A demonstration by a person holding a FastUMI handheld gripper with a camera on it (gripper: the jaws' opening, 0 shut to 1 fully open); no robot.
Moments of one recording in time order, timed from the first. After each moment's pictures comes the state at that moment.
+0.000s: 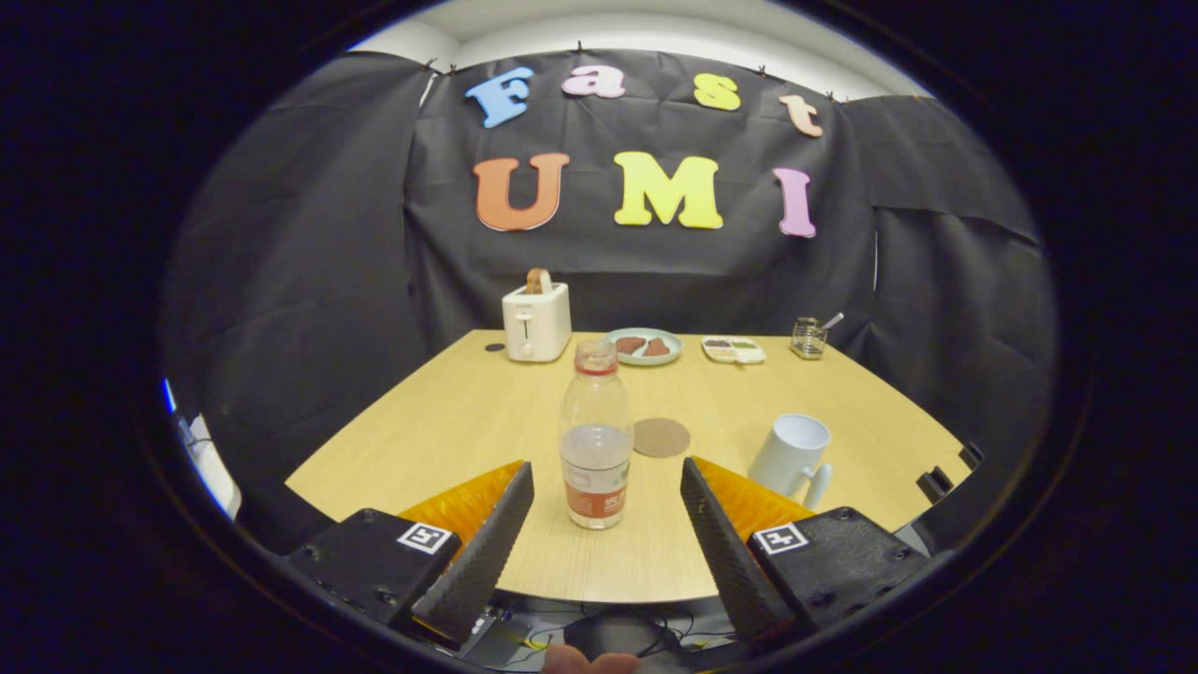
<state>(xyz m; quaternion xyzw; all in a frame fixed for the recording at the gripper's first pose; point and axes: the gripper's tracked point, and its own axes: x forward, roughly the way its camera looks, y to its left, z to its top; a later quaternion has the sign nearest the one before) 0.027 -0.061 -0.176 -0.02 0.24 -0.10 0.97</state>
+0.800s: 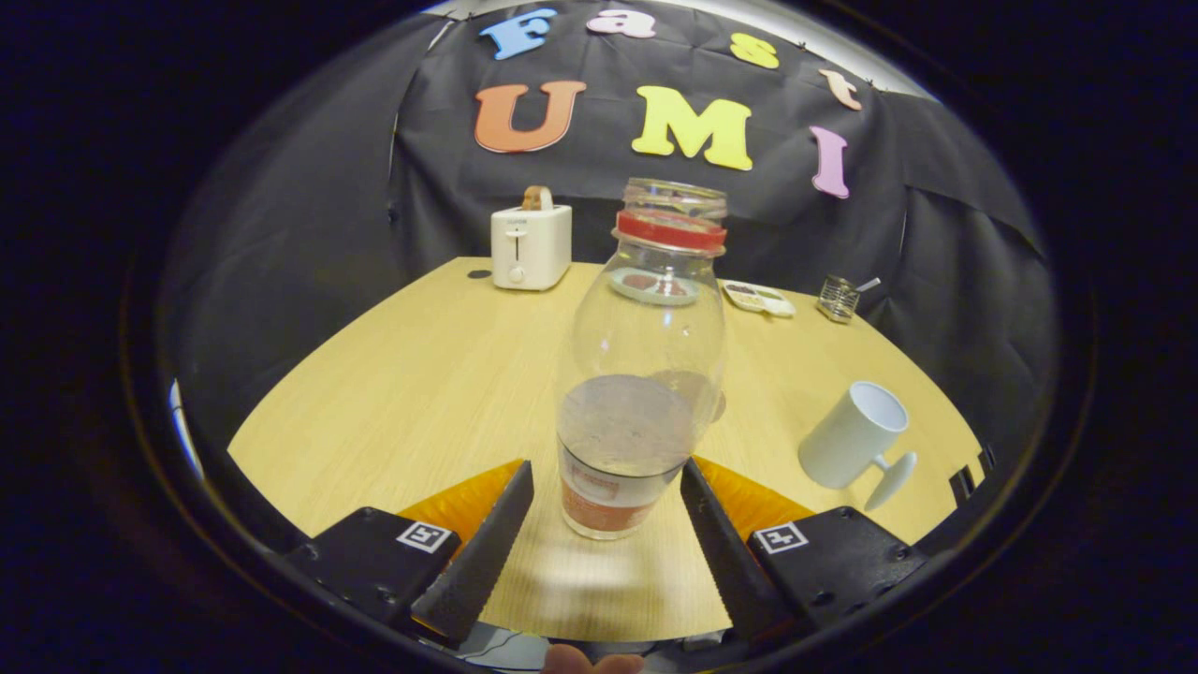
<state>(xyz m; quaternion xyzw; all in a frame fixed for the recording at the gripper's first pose) 0.097 -0.058 -0.256 -0.05 0.32 -0.11 0.94</state>
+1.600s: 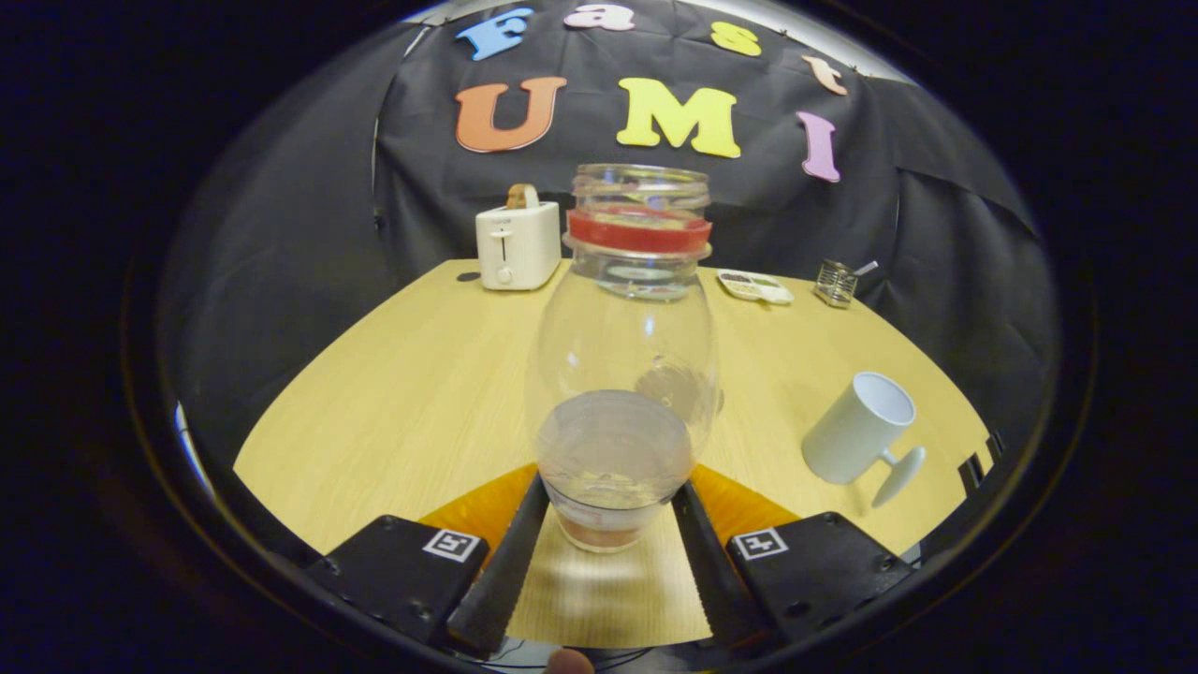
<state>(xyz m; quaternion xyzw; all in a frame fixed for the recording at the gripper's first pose) 0.095 -0.065 -0.251 -0.01 0.33 -0.11 0.94</state>
